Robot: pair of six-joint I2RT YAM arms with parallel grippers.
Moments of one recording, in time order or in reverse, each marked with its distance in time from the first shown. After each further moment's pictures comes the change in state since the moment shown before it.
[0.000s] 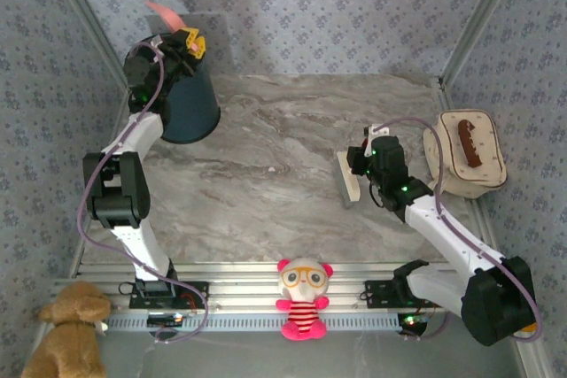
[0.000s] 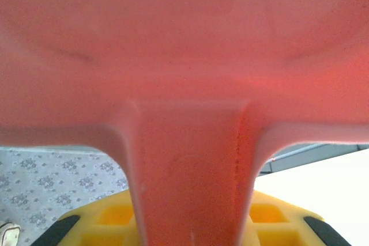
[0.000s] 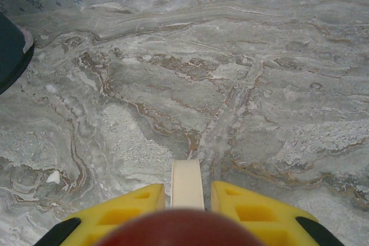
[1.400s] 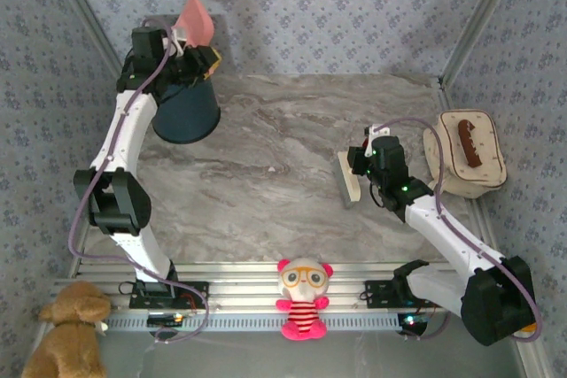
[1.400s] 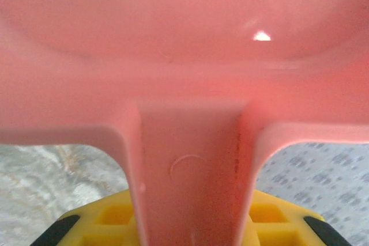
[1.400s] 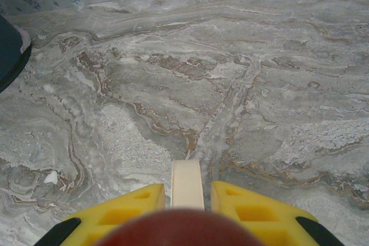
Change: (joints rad) left arm -0.080 -0.067 0.410 -1.331 0.026 1.244; right arm -0.005 0.001 -0.002 0.001 0.000 0.000
